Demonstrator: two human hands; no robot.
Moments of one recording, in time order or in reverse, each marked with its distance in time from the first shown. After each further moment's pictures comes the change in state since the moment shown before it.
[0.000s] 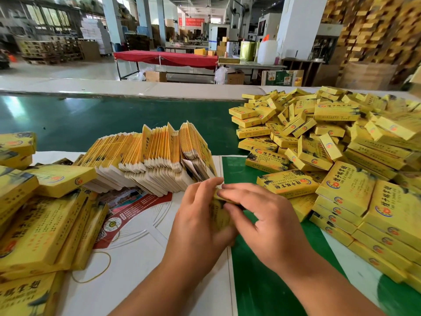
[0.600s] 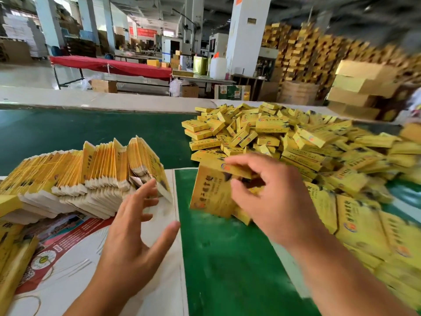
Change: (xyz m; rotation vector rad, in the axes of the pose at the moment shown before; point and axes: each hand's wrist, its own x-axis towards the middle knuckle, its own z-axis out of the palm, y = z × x) left_hand 0.005 -0.010 -0.018 -0.107 0.006 0.051; right_hand 0.025 -0.028 -0.092 -0.253 0.094 0.210
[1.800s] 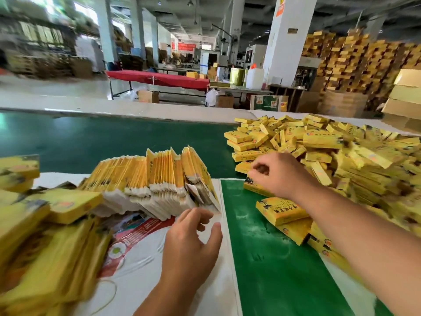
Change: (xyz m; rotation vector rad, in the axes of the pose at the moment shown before) left_hand 0.004 -0.009 0.007 0.116 0.131 -0.200; right_hand 0.092 0.053 0.076 -0.243 -0.375 0.076
